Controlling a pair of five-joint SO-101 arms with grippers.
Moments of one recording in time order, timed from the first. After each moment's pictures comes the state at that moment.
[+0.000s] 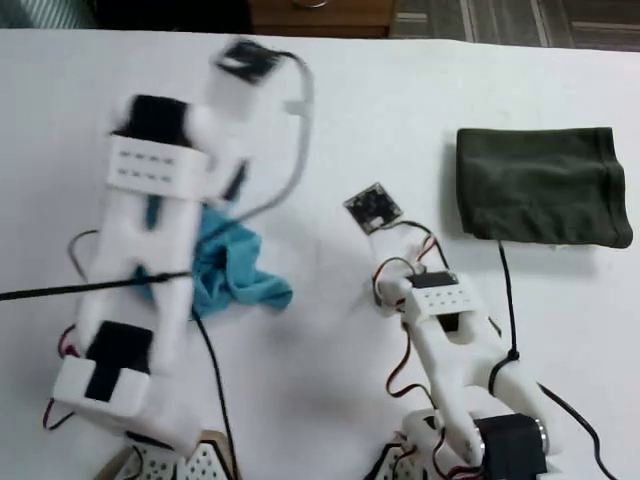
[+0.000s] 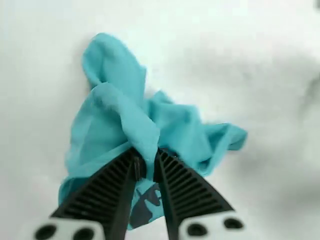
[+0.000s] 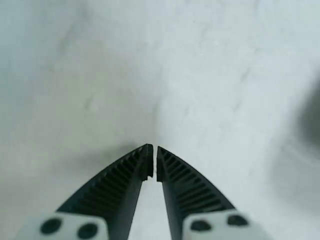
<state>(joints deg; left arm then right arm) 6.7 4.2 -23.3 101.2 -16.8 -11.2 -19.4 62.5 30.4 24.3</state>
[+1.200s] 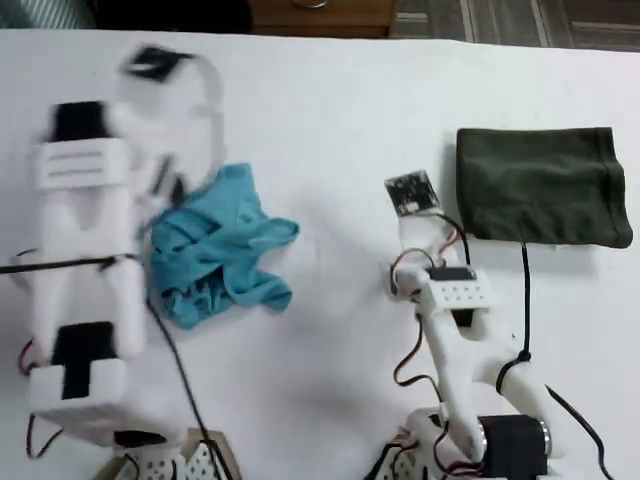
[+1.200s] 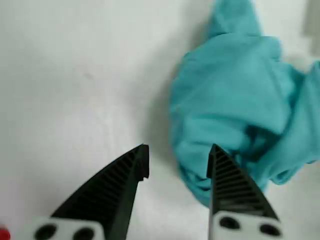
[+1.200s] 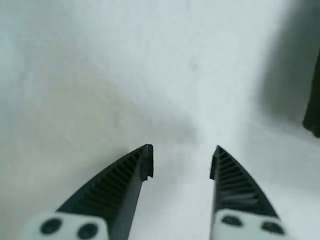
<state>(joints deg) -18.8 4.2 -13.9 94.6 -18.2 -7.6 -19.4 58.2 32.9 16.0</state>
